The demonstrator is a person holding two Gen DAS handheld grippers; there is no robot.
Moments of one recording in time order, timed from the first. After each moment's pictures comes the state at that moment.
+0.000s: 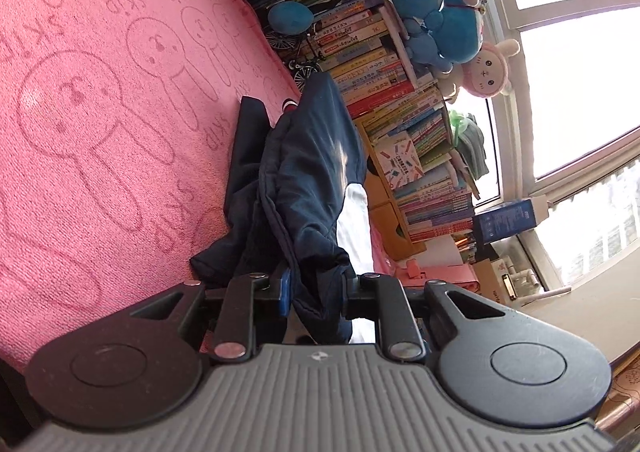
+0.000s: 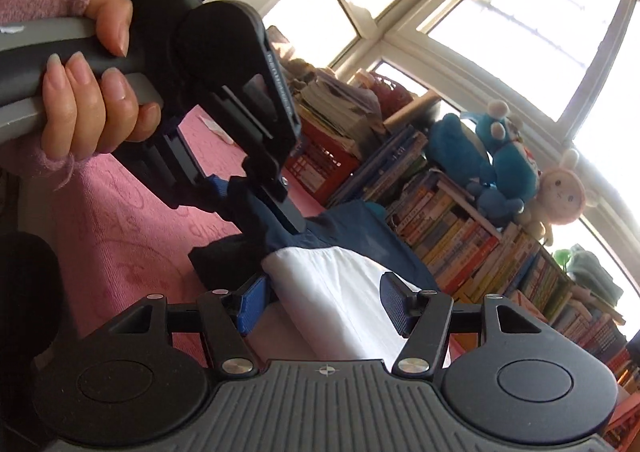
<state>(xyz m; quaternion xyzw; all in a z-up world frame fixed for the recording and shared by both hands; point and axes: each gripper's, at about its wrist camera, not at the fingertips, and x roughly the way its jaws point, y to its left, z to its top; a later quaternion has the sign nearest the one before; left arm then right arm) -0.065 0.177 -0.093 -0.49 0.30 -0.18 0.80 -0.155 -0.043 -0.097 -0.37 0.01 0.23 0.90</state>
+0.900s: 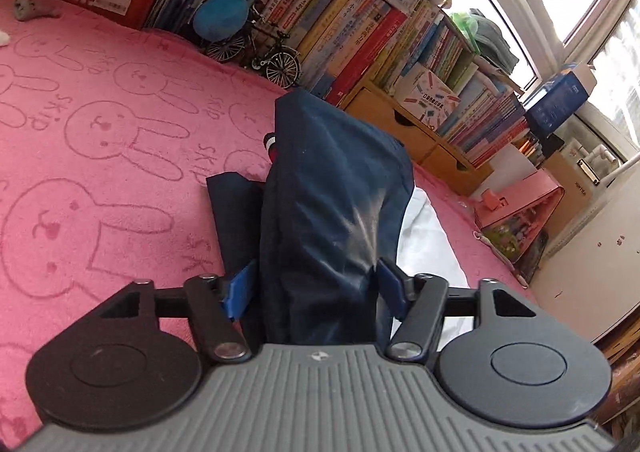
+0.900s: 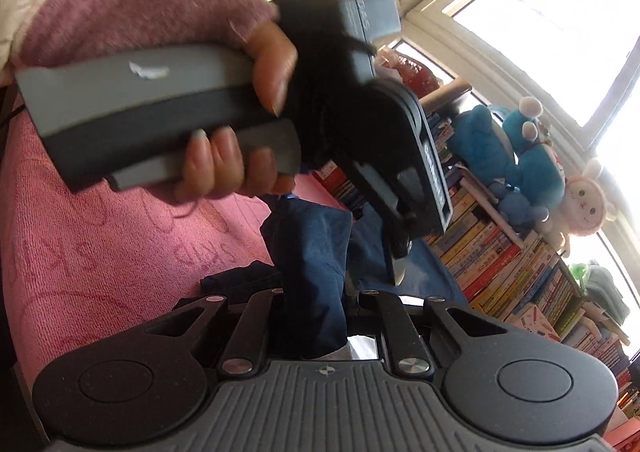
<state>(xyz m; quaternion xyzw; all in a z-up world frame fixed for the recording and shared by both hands) 0.064 0.153 -0.080 -0.24 0.35 -0.21 0.88 -0.101 0.022 -0.113 -0.40 0.04 0.21 0.89</state>
